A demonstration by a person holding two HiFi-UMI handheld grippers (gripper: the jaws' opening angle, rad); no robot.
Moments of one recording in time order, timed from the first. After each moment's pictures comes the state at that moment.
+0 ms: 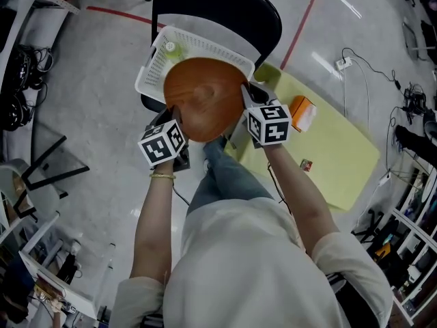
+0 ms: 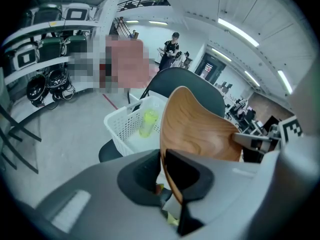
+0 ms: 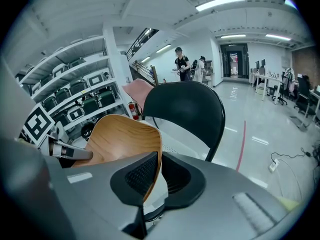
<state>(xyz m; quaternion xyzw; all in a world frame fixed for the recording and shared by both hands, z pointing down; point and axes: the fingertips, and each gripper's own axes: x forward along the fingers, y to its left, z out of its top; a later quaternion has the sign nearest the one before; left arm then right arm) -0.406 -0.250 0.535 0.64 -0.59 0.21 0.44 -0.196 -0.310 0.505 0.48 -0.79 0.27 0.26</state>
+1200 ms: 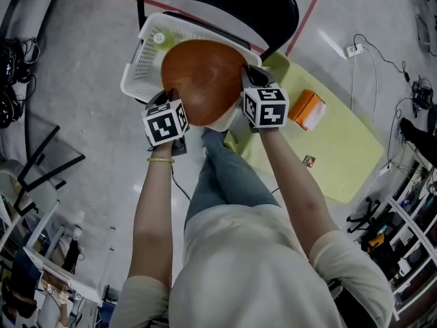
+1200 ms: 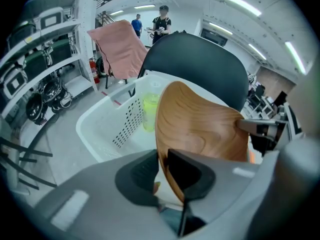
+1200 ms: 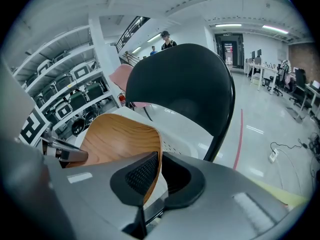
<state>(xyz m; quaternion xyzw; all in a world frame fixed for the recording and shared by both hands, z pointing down) -0.397 -0.302 0.615 0.61 -0.57 0.33 0.43 -0.185 -0.364 0.596 0.49 -0.76 0.32 0.30</state>
